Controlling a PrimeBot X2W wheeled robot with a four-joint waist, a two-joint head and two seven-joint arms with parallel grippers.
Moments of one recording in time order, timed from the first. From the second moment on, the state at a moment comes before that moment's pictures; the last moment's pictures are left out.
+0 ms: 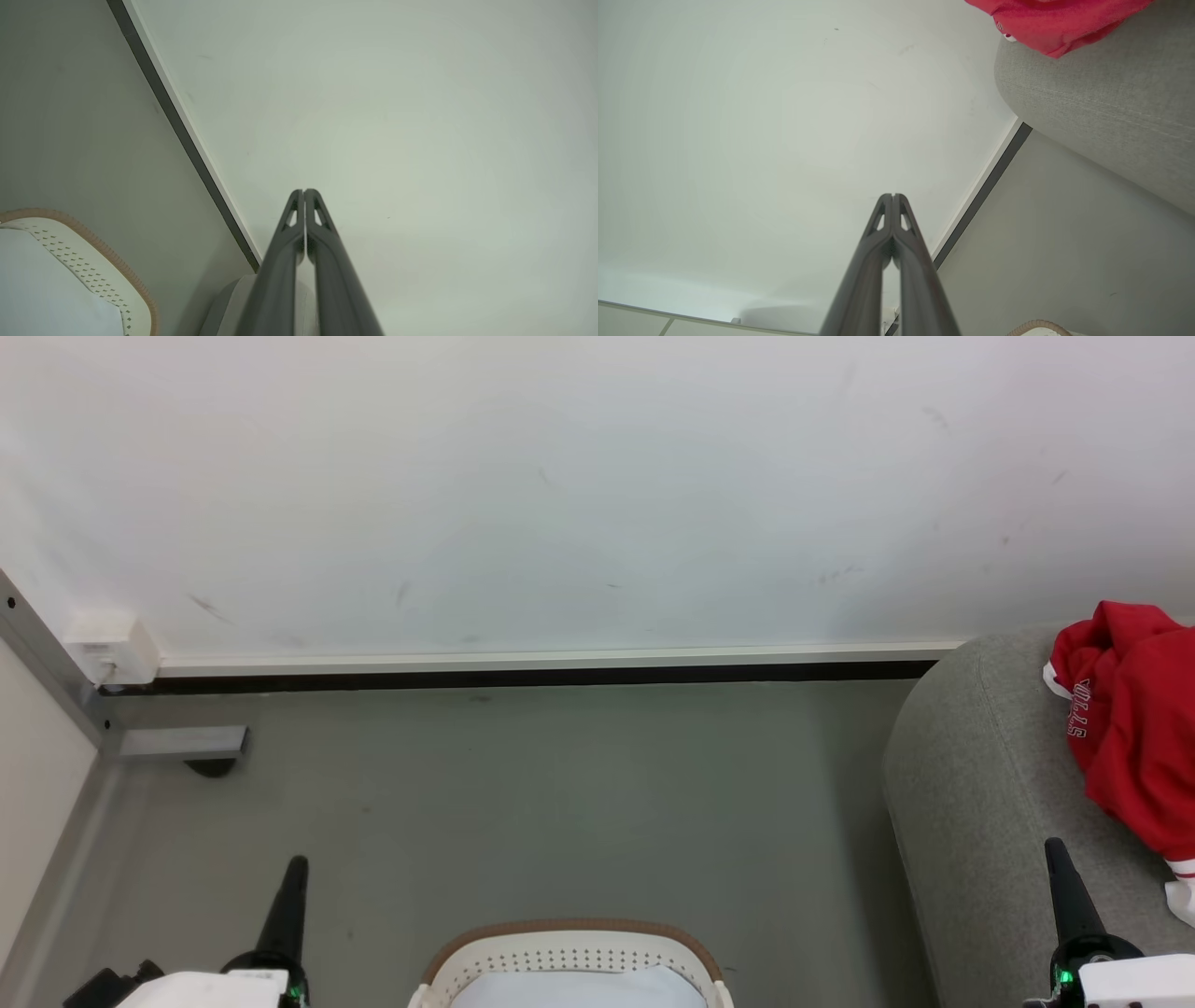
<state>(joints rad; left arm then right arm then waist) -0.08 0.06 0.09 0.24 -1.35 -0.12 0.04 -0.08 -0.07 -0.04 0.24 1.38 0.13 0.03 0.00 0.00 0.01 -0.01</state>
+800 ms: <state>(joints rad) -0.10 0.05 0.10 0.25 -1.52 -0.12 0.09 -0.10 -0.07 -0.08 0.24 1.54 0.13 0.07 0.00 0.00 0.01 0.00</state>
